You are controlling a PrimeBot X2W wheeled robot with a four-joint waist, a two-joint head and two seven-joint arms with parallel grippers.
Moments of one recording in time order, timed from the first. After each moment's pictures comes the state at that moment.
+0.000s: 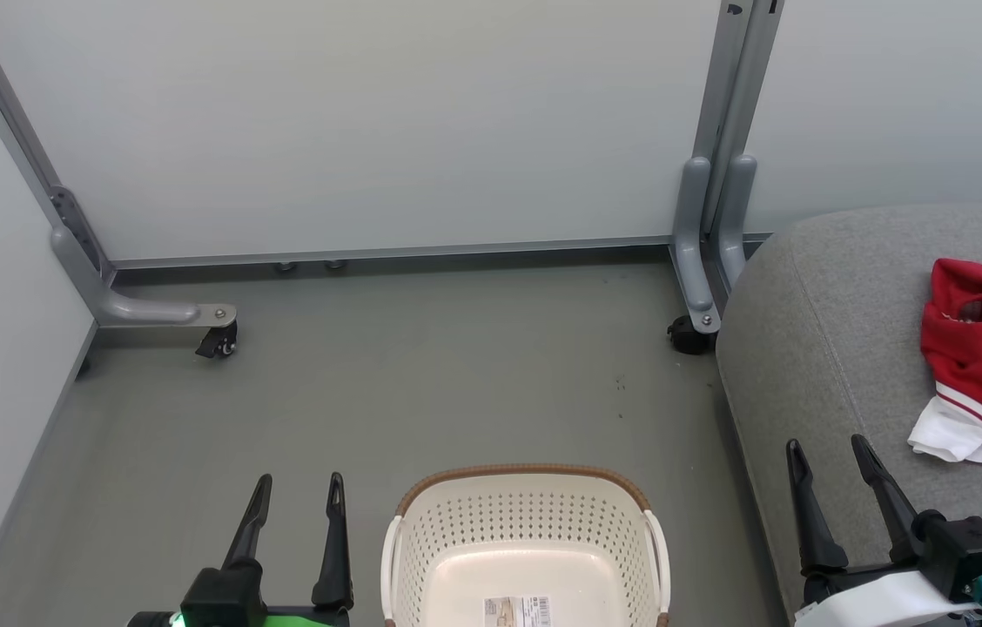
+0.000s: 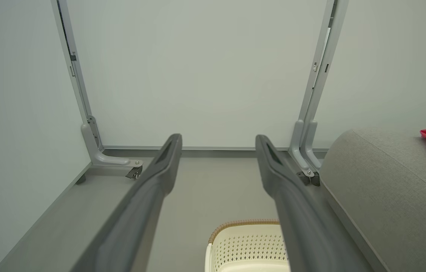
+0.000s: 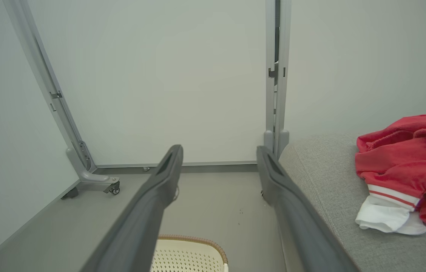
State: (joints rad) left arm 0.11 0.05 -0.22 0.13 -0.18 0.06 -0.26; right arm 0.14 -0.08 0.02 0.06 0.18 0.13 -0.26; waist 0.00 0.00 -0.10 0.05
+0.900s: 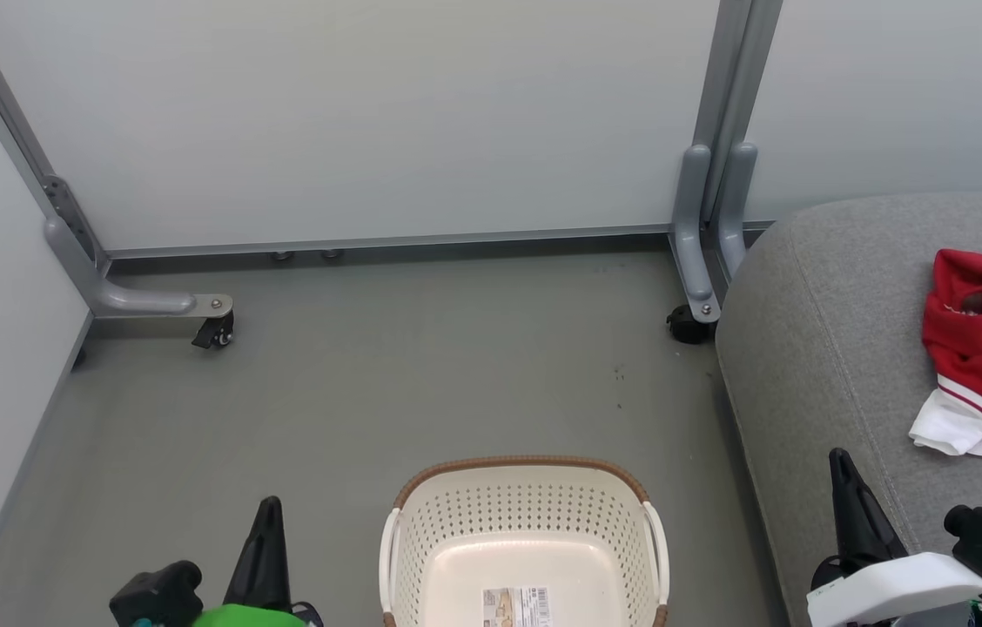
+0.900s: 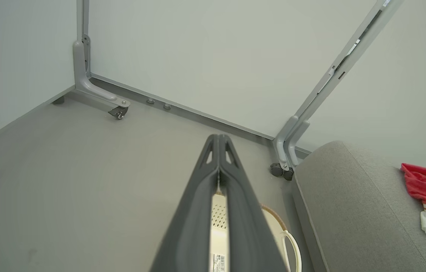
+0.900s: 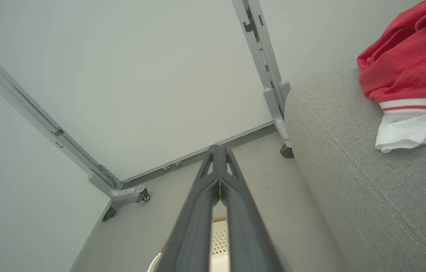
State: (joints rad) left arm 0.10 0.06 -0.18 0.20 -0.53 0.01 -0.19; right arm 0.11 -0.07 -0.01 0.13 0.52 0.13 -0.18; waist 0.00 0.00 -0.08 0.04
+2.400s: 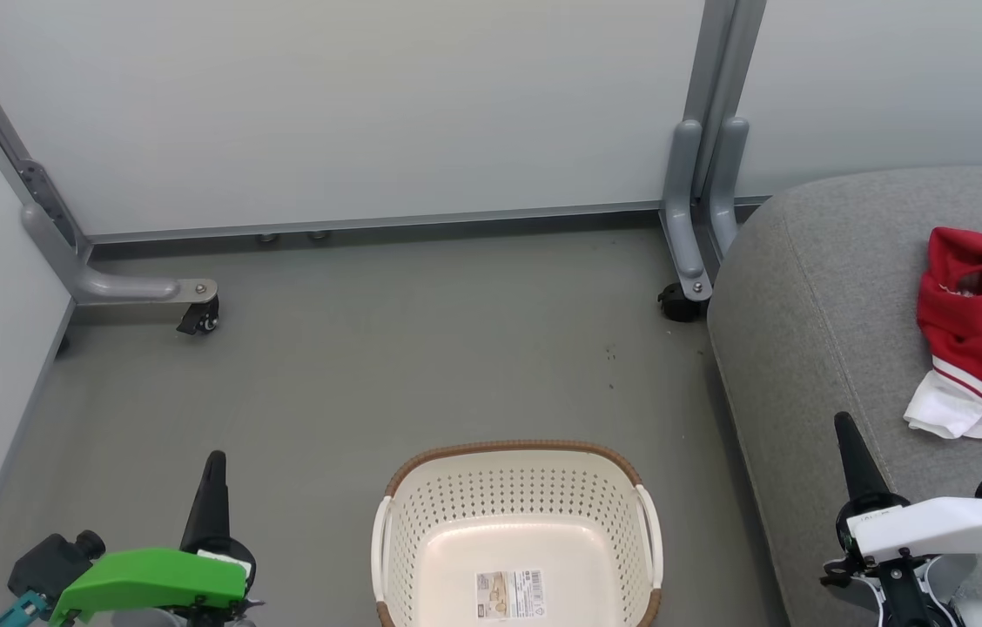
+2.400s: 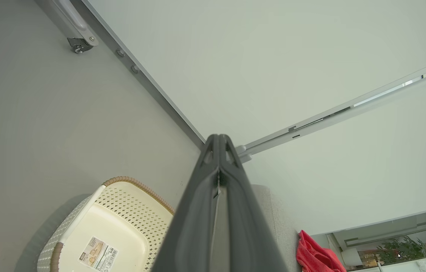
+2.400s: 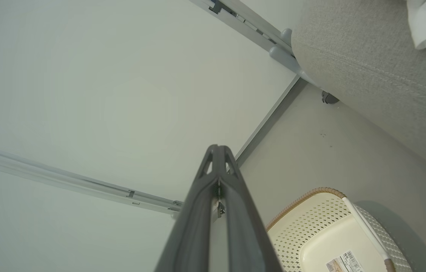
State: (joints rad) left arm -0.01 0.08 -0.05 0.22 -1.14 -0.06 -0.06; right arm -0.01 -0.06 -0.06 0.19 1.11 0.13 -0.03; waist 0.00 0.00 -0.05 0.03
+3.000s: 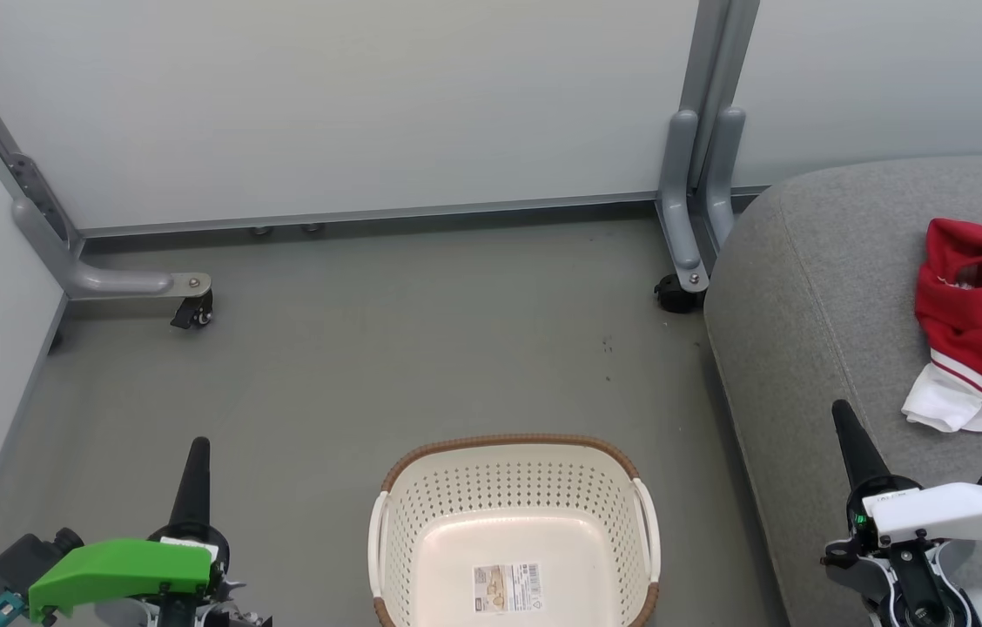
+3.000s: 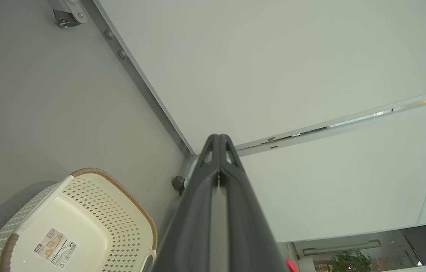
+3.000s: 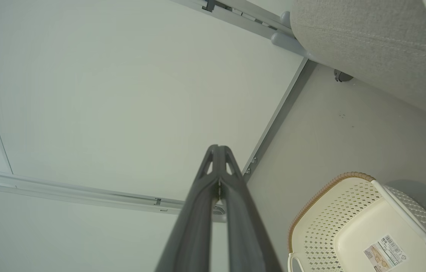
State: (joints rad) left arm -0.04 0.08 -0.01 0.23 -1.31 -0.09 -0.01; right arm -0.04 -0.06 -0.08 0.21 1.28 0.13 0.02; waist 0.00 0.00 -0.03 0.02
